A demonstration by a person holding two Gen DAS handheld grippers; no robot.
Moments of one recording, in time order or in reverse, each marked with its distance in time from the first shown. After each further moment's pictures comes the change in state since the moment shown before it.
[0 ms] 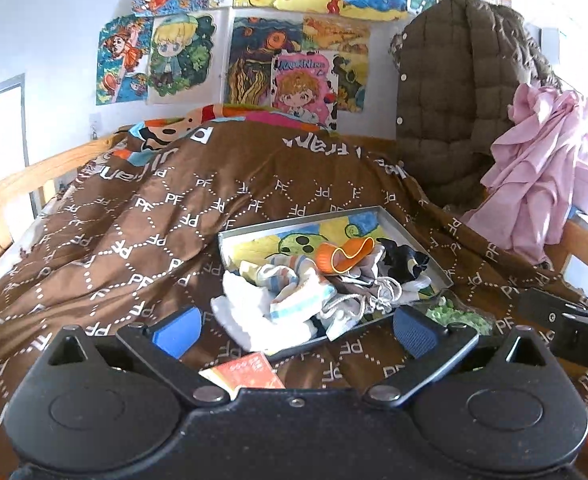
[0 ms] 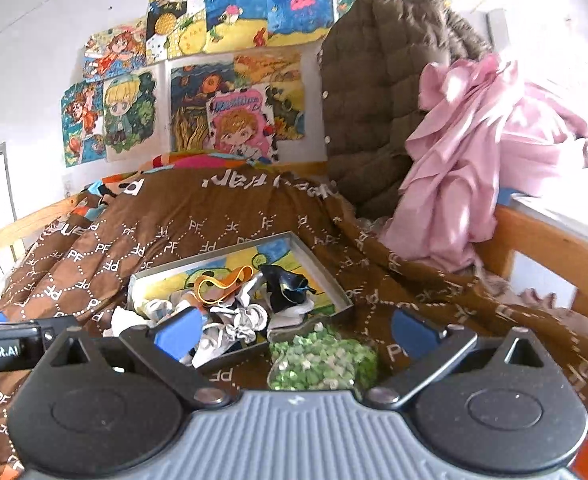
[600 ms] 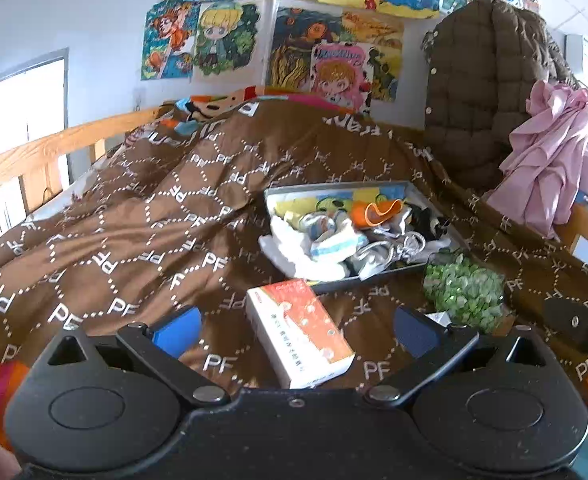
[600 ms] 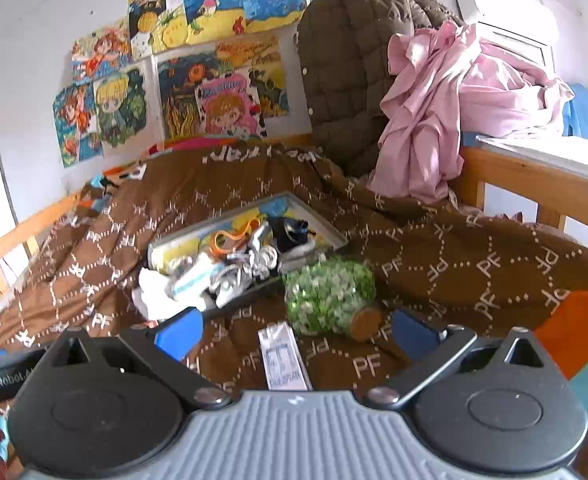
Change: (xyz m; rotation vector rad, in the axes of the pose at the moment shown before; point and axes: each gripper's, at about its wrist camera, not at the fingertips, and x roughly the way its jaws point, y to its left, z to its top) left arm -0.061 0.025 -0.065 -0.072 0.034 0.083; right arm -0.071 0.014 -0.053 0.096 0.078 -0.017
